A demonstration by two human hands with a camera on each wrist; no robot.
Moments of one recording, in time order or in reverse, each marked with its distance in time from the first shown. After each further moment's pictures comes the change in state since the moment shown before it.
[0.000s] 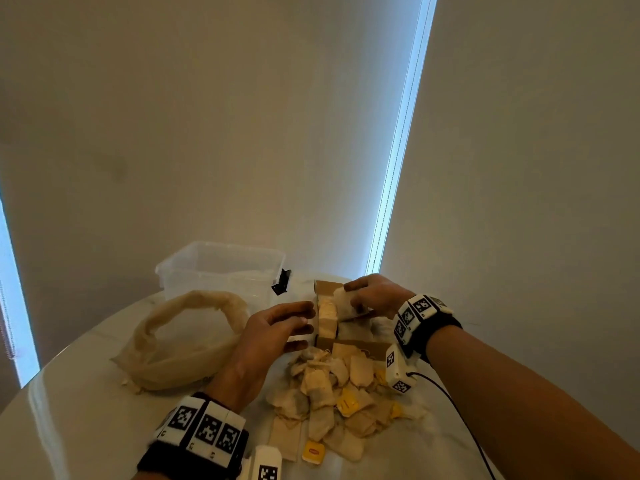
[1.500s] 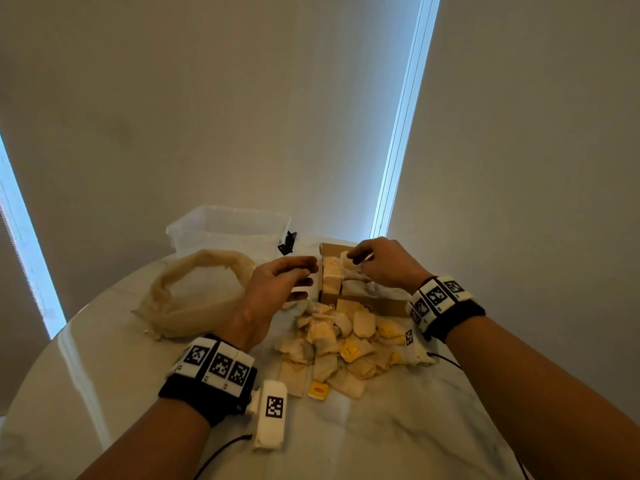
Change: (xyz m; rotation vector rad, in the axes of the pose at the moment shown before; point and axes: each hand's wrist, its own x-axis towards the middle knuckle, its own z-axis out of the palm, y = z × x) left_hand -0.008 0.011 0.001 0.080 0.038 0.043; right_hand -0.051 0.010 0.011 -0.428 0.207 -0.388
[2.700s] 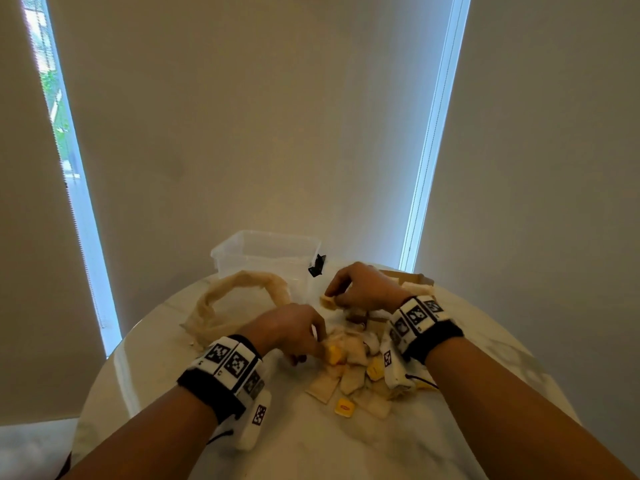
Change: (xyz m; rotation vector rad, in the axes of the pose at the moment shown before) left_hand -0.010 0.022 -0.021 1.160 -0.452 -0.230; right_hand 0.004 -0.076 0.025 0.143 -0.228 -0.138
